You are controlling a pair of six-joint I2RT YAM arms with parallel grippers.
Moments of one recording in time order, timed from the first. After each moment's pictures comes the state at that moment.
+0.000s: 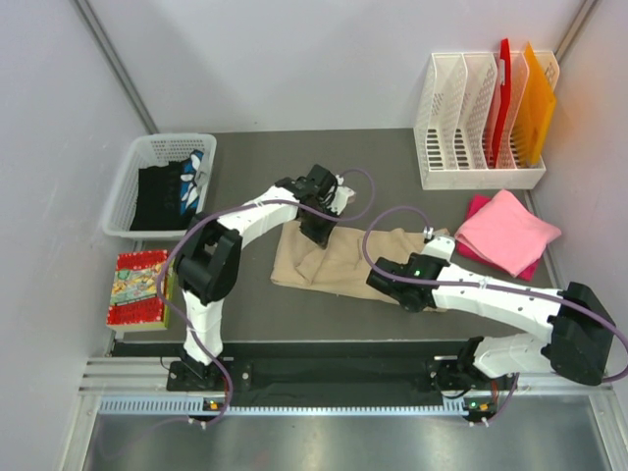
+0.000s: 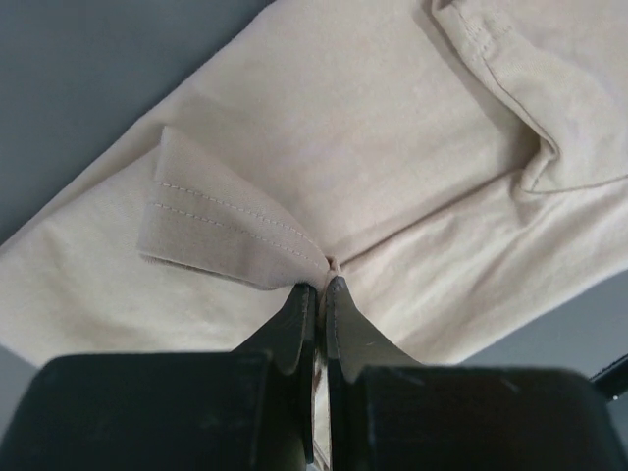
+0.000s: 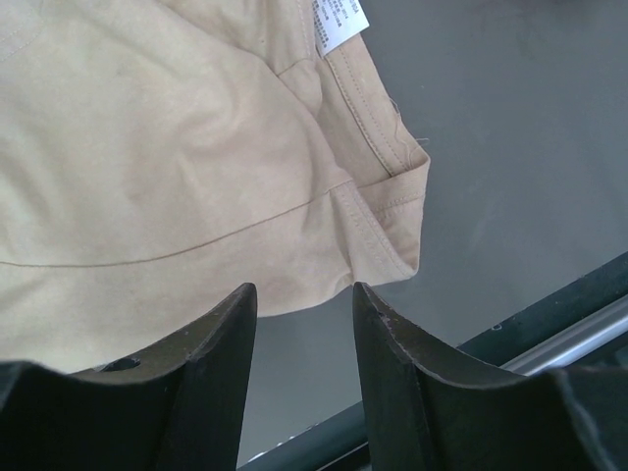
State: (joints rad) left arm -0.62 1.98 1.54 -0.74 0.21 0.07; right arm 1.00 1.26 0.84 -1.14 0.81 1.43
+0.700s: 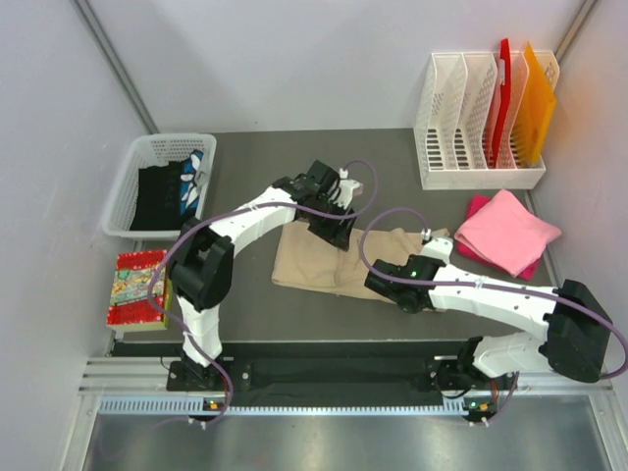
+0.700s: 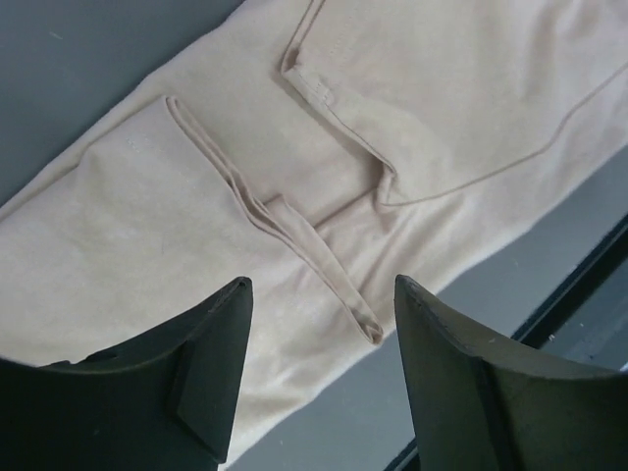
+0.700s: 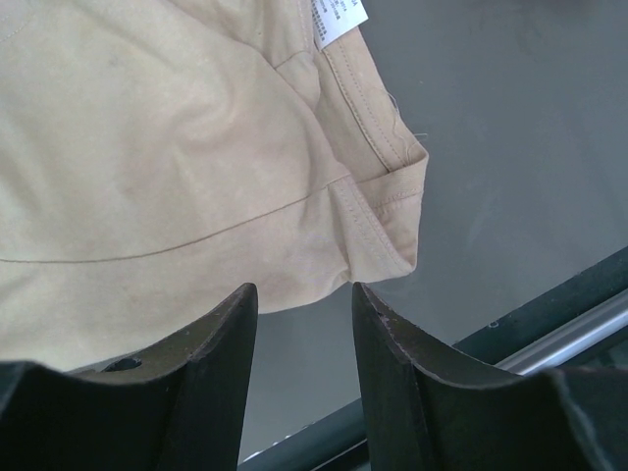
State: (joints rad) left arm -0.64 1.94 1.54 -0.67 0.36 -0.04; right arm 1.02 1.28 0.84 -1.15 0.81 1.44
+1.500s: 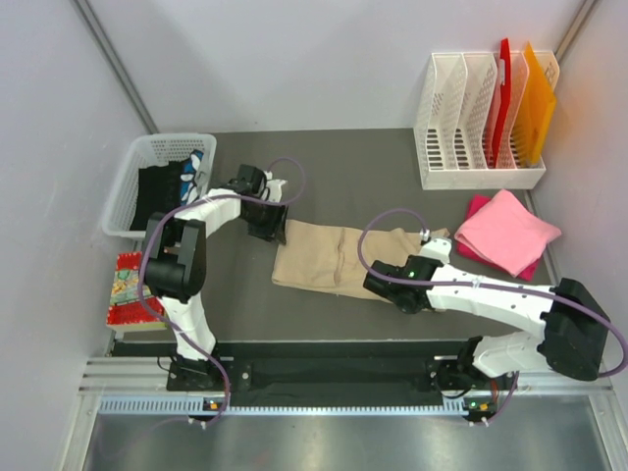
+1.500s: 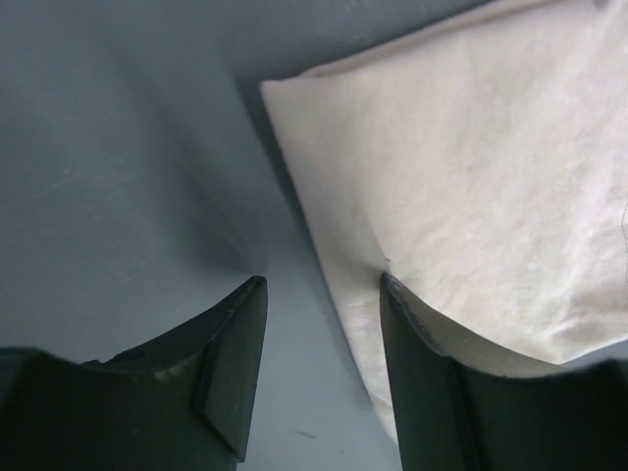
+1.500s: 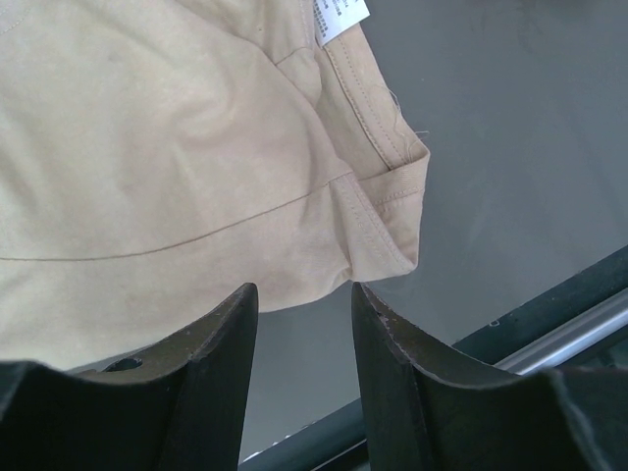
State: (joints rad) left arm -0.23 1.88 1.28 -0.58 0.34 0.06; right arm 1.03 1.29 0.84 -1.15 0.81 1.45
